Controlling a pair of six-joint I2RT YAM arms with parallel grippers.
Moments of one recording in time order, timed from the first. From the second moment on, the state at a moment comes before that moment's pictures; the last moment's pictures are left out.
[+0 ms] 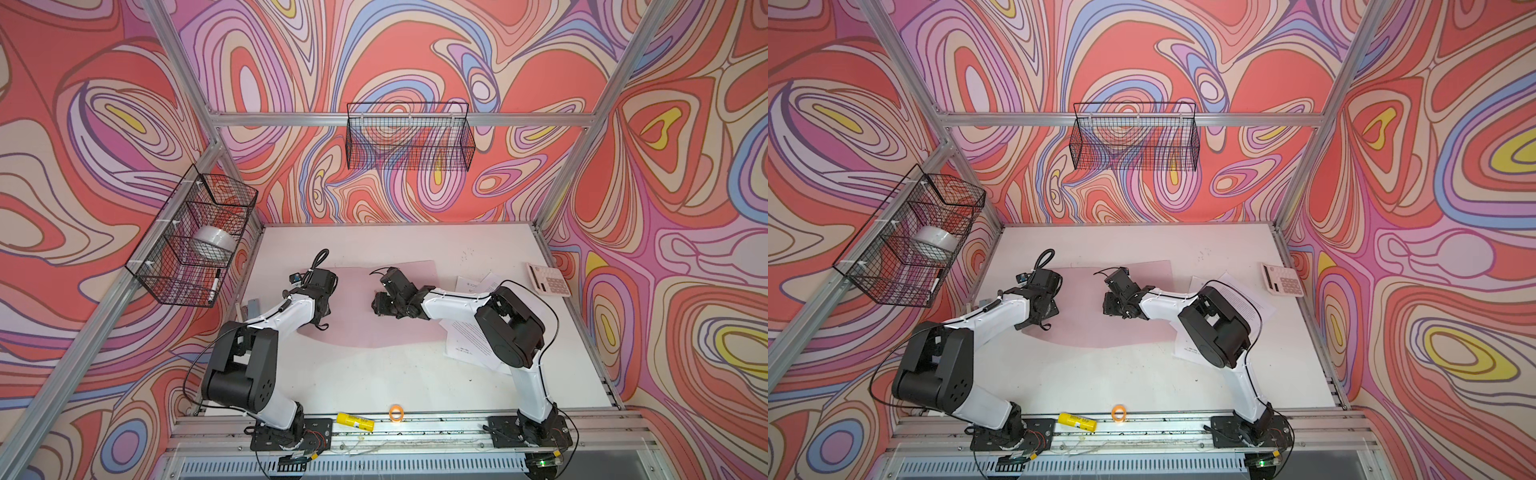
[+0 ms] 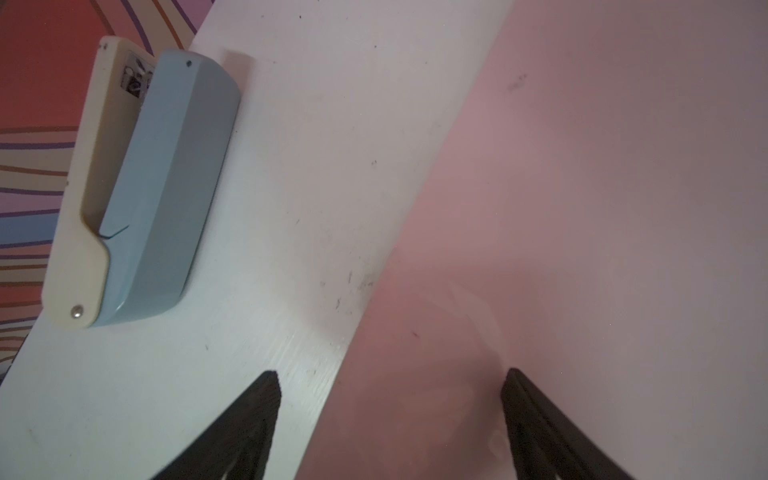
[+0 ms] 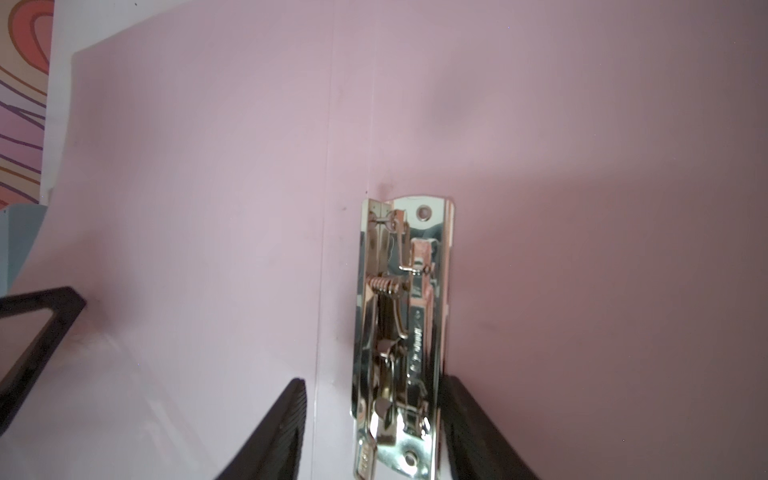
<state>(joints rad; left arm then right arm) -0.20 1.59 0.90 -0.56 -0.54 -0.69 0.79 2.10 1.38 -0.15 -0.06 0.77</state>
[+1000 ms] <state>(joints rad) -0.08 1.73 1.11 -0.72 -0.40 -0.63 0.77 2.12 1.41 -0.15 -0.16 0.78</state>
